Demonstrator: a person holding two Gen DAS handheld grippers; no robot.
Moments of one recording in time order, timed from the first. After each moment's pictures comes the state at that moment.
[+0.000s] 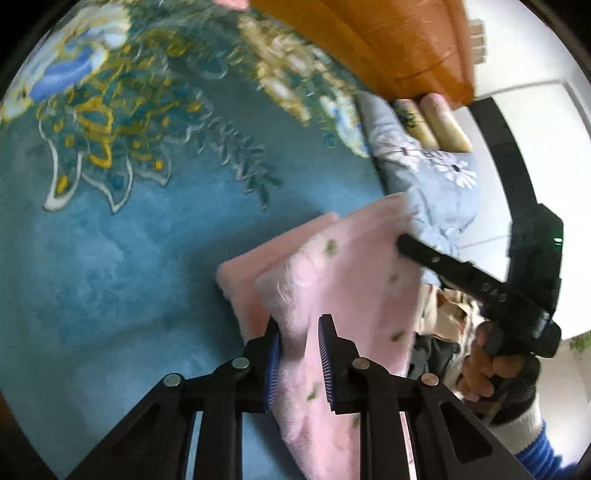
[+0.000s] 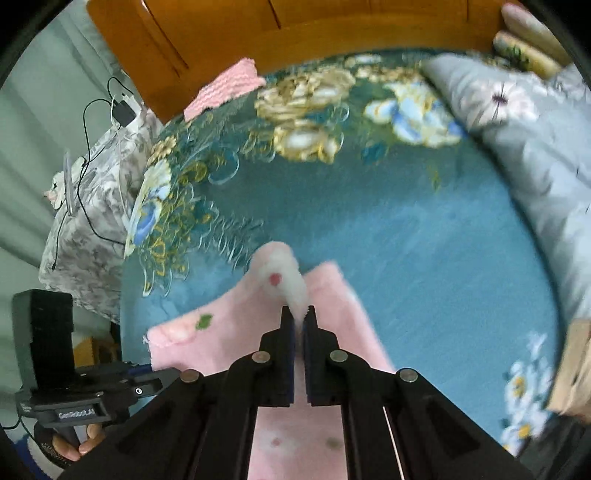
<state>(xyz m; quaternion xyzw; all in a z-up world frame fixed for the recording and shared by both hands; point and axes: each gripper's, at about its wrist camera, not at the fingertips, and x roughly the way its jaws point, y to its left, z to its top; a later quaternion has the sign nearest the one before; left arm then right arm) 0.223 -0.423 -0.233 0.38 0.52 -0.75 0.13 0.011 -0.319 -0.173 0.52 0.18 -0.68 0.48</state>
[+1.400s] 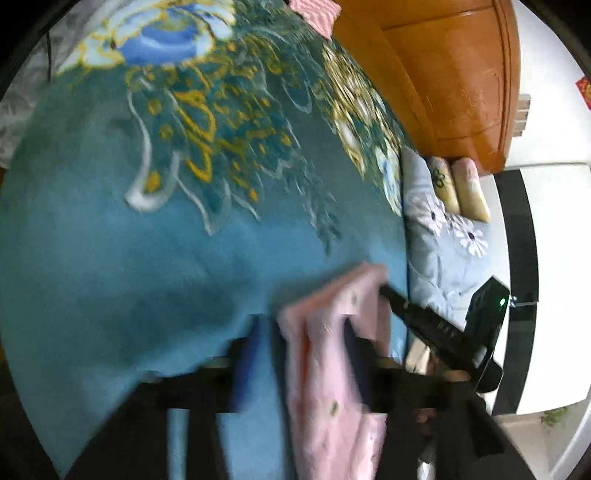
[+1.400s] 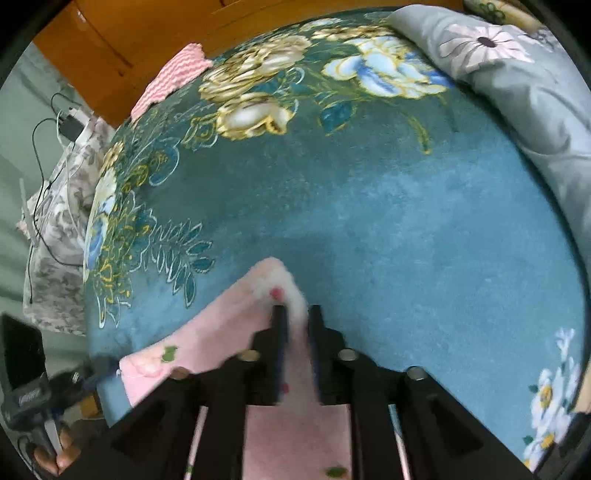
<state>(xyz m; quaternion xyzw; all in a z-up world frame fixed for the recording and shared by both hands) 0.254 -0.452 -0.247 0.31 0.61 -0.71 0.16 -0.021 -0.339 -0.227 0.57 0.15 -0.69 0.42</state>
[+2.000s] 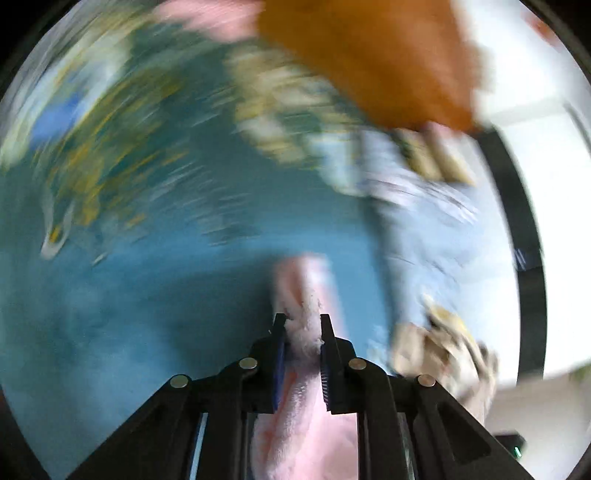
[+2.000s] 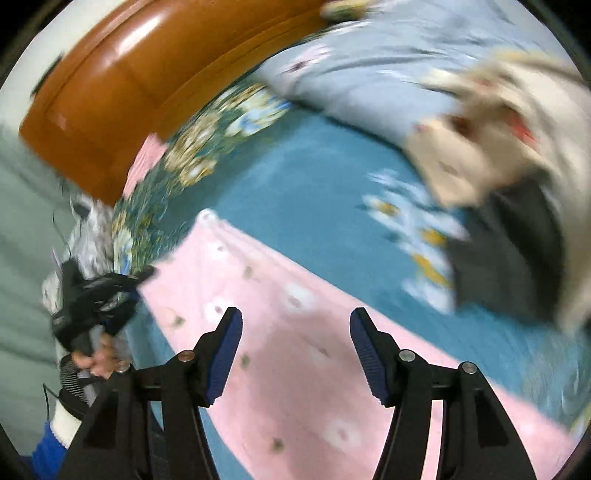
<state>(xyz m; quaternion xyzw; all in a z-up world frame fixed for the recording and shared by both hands) 0.196 -0.398 -0.142 0.32 0.49 -0.80 0.12 0.052 -0.062 -0.143 0.57 -0.05 -0.76 0.31</state>
